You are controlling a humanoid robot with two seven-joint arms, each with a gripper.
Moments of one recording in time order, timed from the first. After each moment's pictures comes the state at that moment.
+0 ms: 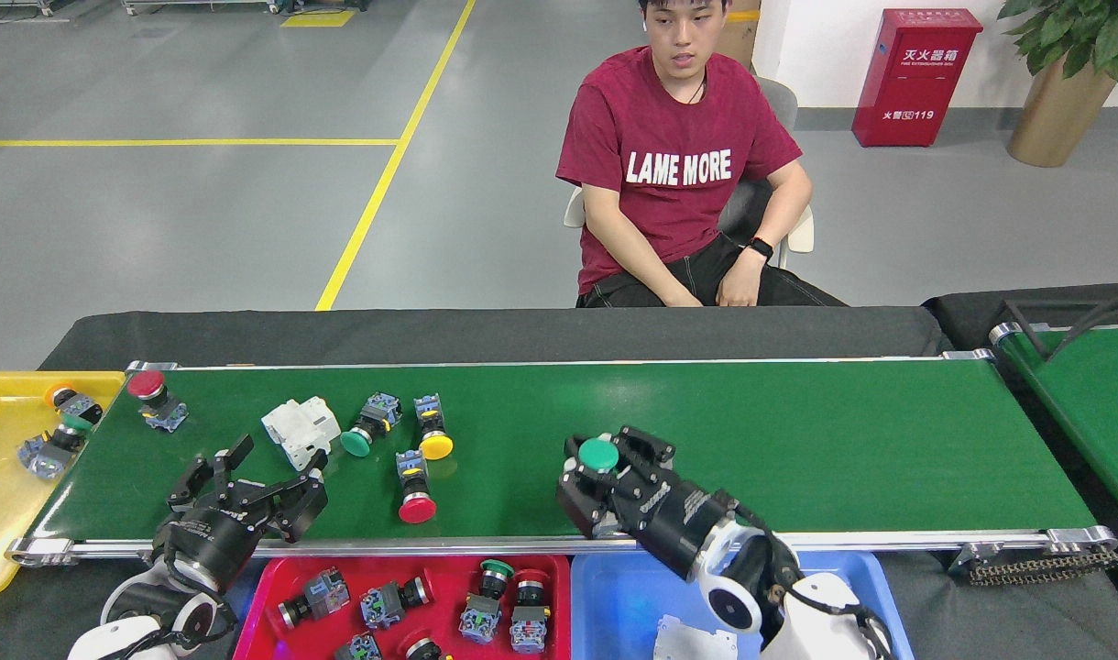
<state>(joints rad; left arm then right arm) -0.28 0.14 0.26 -1.10 -1.60 -0.54 -0.01 -0.29 0.02 0.51 -1.40 1.07 -0.42 0.17</state>
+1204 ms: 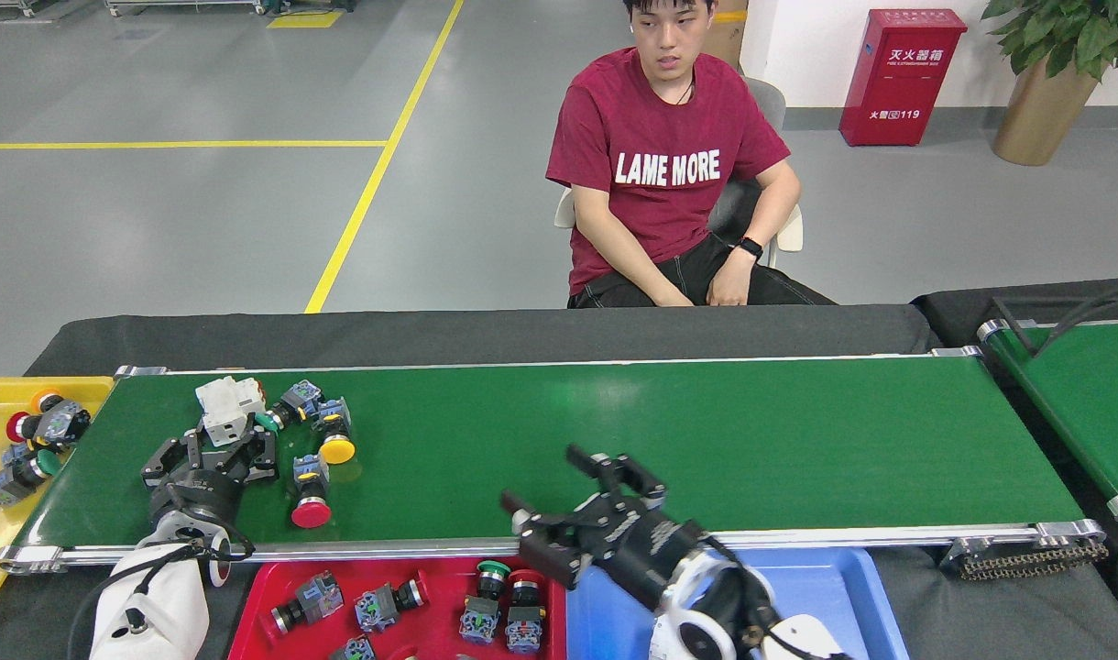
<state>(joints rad) -0.55 0.22 0.07 -0.59 -1.60 -0.13 0.21 -0.22 -0.01 0.23 -1.54 1.08 -0.30 0.27</state>
